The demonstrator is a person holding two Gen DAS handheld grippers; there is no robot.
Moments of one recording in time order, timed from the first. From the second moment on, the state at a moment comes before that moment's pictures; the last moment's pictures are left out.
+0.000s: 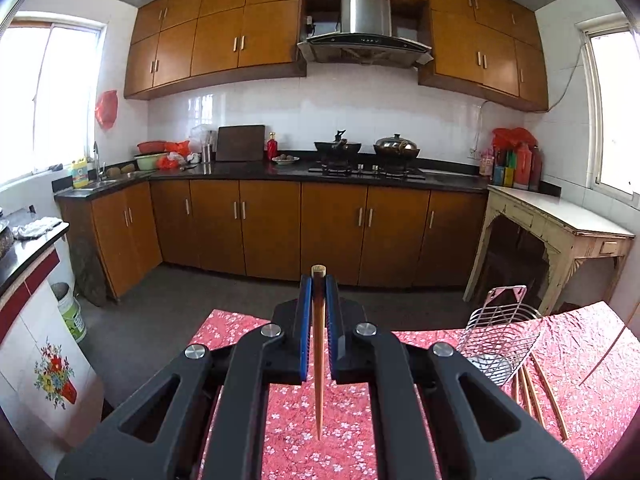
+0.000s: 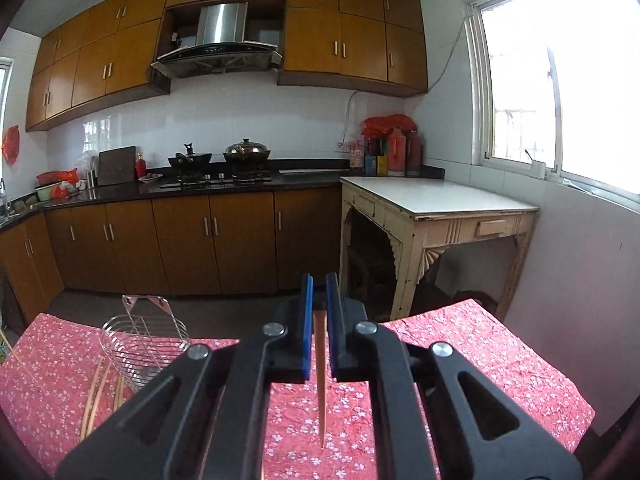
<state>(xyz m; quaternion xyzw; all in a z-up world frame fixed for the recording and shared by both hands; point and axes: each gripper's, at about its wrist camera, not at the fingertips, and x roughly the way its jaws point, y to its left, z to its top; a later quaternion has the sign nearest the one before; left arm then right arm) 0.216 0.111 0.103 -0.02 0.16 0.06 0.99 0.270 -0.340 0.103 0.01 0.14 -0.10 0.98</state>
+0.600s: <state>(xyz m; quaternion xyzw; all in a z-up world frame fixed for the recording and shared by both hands) 0.228 0.057 0.165 -0.04 0.11 -0.02 0.99 0.276 -0.281 0.188 0.02 0.08 -0.01 1.00</state>
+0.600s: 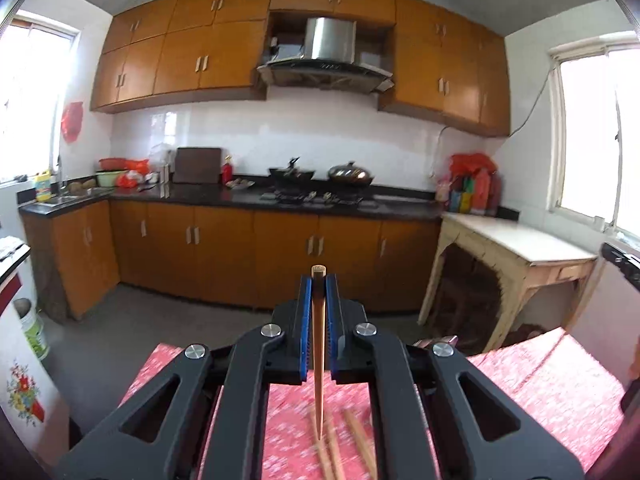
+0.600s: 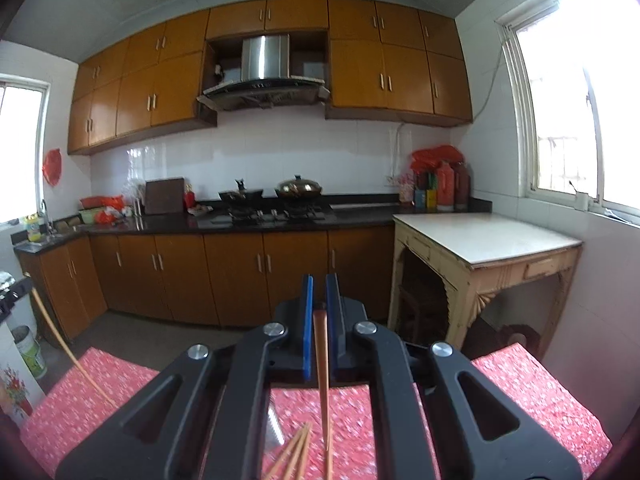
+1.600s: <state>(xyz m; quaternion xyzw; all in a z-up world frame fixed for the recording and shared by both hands) 0.339 -0.024 0.122 -0.06 0.17 -0.06 0.98 0.409 -0.232 0.133 0.06 0.17 0.09 0.98</state>
